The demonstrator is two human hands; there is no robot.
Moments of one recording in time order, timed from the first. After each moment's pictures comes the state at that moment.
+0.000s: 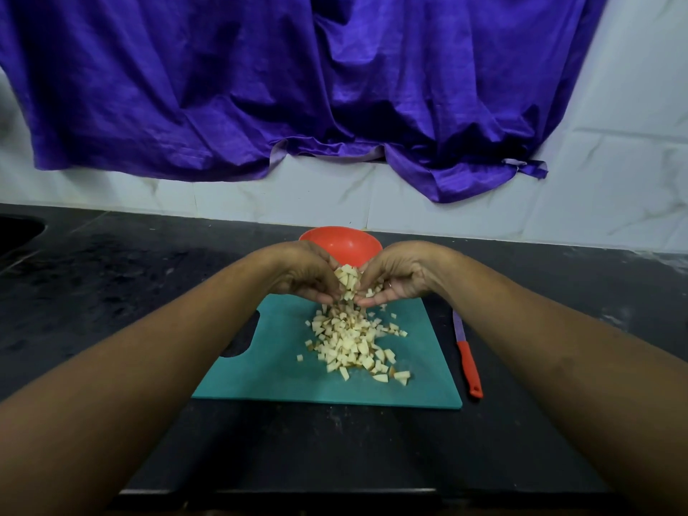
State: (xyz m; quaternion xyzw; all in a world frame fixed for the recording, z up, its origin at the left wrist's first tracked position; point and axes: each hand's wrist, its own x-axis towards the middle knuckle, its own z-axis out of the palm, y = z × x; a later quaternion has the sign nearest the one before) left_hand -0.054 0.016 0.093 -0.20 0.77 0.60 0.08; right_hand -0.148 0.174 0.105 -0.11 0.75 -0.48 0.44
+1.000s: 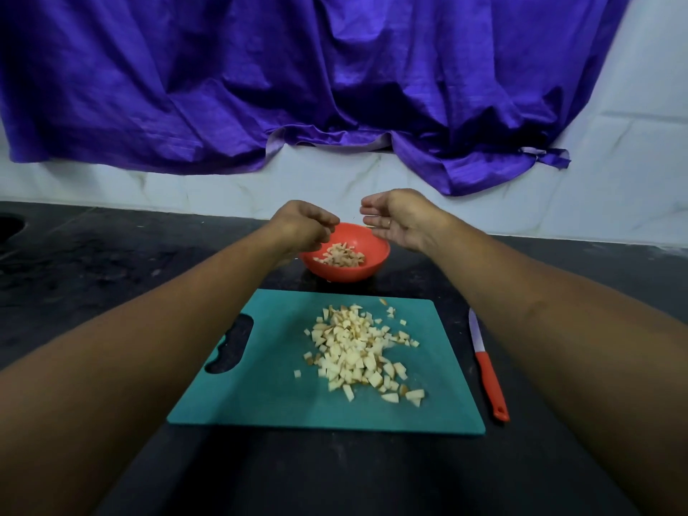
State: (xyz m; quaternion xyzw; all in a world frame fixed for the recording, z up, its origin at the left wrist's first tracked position) left_hand -0.116 -0.023 0.085 -0.20 0.78 0.57 -0.15; right_hand -0.222 0.125 0.112 -0.14 0.71 -0.64 0.24
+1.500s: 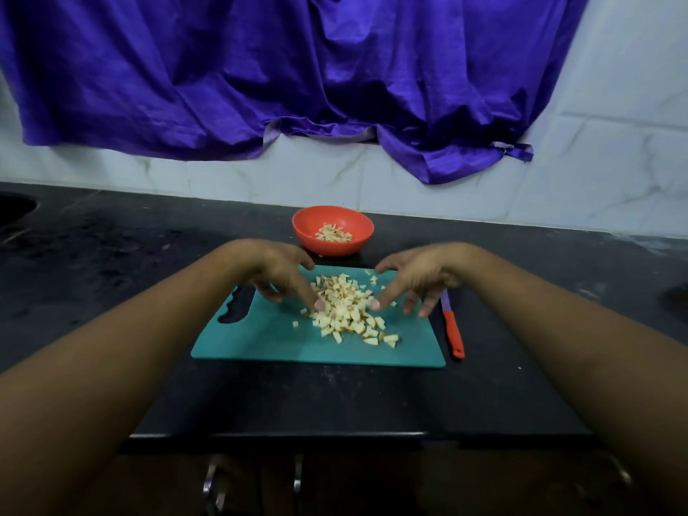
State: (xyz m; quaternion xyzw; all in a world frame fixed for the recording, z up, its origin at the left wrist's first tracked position) left_hand -0.017 0.007 0.080 -0.15 0.90 0.37 0.21; right_hand -0.135 0.230 0.096 -0.24 0.88 -0.16 0.38
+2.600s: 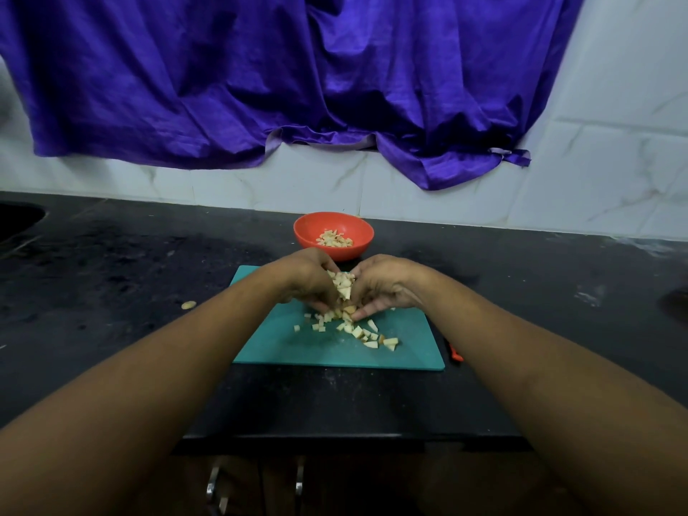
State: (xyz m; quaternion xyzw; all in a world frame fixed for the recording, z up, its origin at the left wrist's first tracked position) left_hand -0.027 0.048 0.068 -0.21 0.83 0.52 0.08; right_hand -0.109 0.189 0.068 -0.15 0.79 -0.45 0.39
